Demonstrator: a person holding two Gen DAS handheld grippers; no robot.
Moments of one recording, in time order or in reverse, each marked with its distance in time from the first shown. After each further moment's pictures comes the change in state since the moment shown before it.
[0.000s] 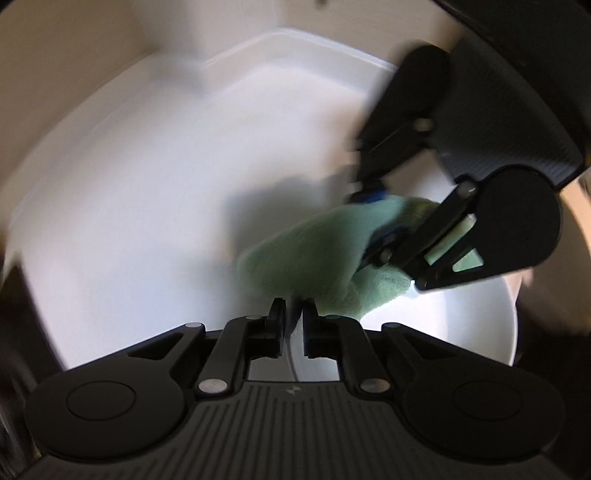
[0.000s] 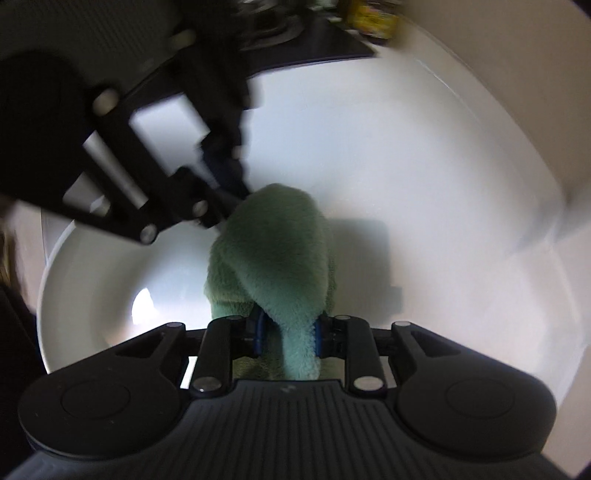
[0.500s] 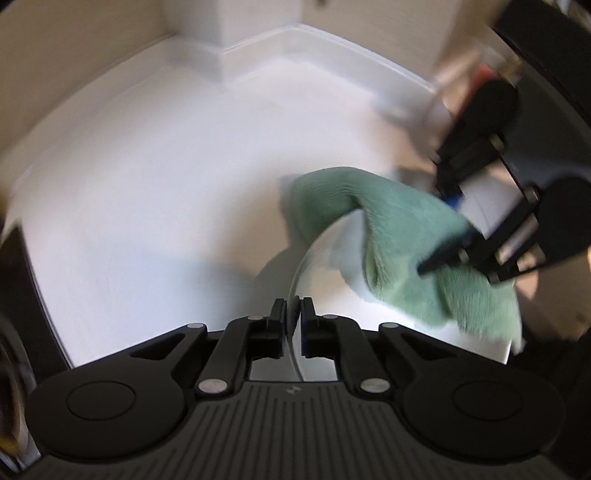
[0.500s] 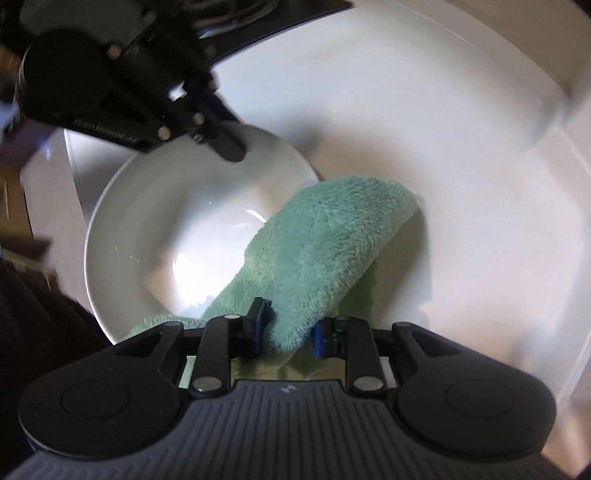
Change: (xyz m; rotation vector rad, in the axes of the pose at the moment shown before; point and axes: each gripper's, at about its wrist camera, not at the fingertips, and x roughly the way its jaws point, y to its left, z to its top) left arm 0.014 -0.011 0.016 0.145 0.001 -0.015; right arm -0.011 0.031 -0.027 -0.049 0.139 0.021
